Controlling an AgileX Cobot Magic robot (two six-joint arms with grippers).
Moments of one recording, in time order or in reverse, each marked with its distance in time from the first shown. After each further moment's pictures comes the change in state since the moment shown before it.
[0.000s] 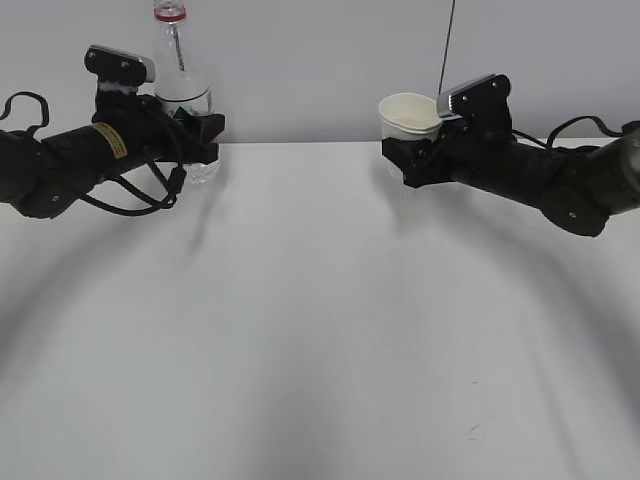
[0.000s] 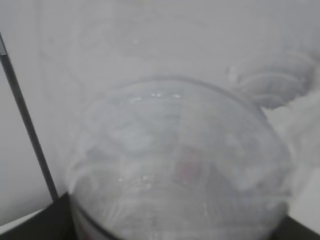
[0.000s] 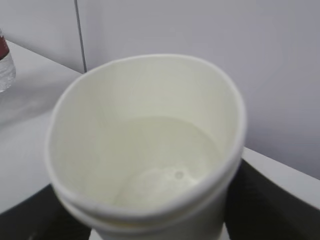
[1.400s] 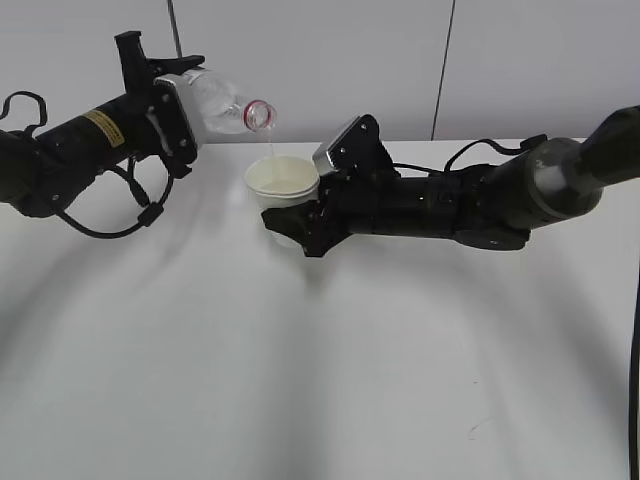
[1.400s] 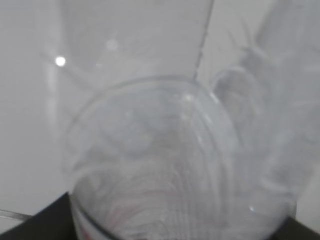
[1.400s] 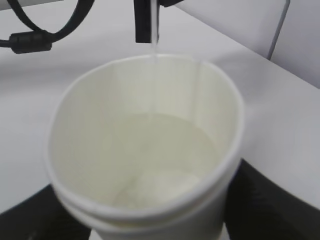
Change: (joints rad) left arm 0.001 0.000 0.001 -0.029 -0.195 1.336; right arm 0.250 -0.001 0.000 -0.298 0.006 0.178
